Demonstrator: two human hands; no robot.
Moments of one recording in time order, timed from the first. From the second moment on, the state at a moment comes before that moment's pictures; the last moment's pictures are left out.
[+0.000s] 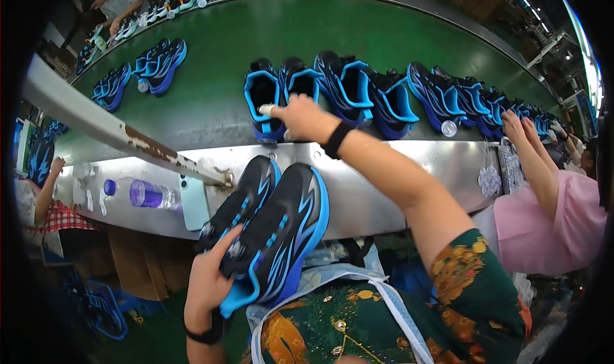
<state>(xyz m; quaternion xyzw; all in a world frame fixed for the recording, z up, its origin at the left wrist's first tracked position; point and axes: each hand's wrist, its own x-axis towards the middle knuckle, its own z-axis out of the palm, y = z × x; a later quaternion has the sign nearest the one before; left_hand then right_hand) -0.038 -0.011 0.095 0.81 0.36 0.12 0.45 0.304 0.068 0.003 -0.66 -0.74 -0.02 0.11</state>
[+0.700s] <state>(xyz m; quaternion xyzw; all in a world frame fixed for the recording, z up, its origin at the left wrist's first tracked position) 0.233 0.443 -0.022 0.90 0.42 0.13 0.07 0.438 -0.008 -0.002 -0.74 -0.66 0.10 0.09</state>
